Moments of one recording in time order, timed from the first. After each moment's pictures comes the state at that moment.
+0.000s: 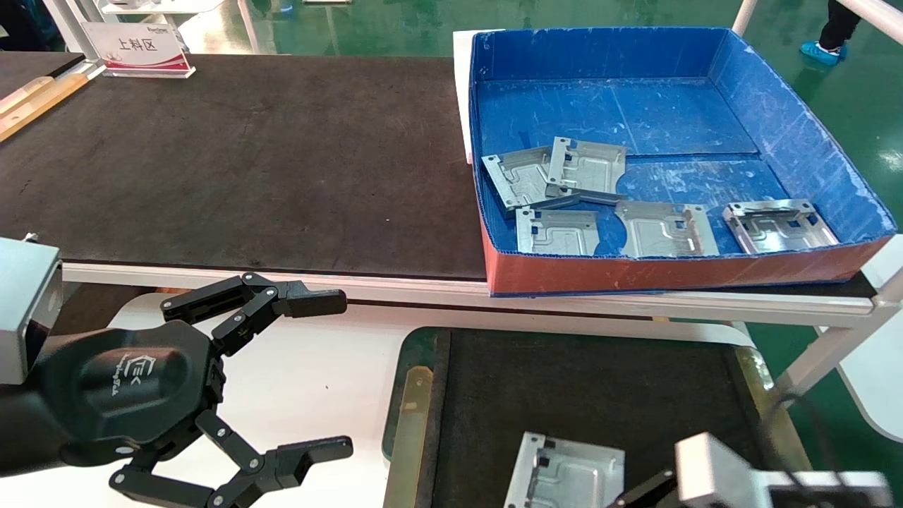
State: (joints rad) left arm -1.10 0.56 0.40 -1.26 0.64 1.44 -0.12; right arm 1.01 -0.53 -0.65 1.21 -0.94 -1.31 0.15
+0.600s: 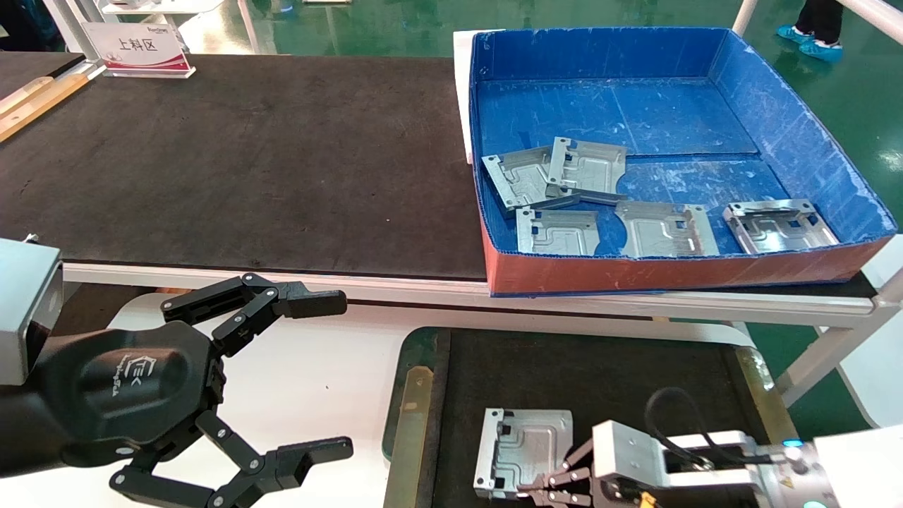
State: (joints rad) left arm -1.10 0.56 0.40 -1.26 0.64 1.44 -0.12; right arm 1.18 -0.81 -0.73 0.84 -1.15 -1.38 -0.17
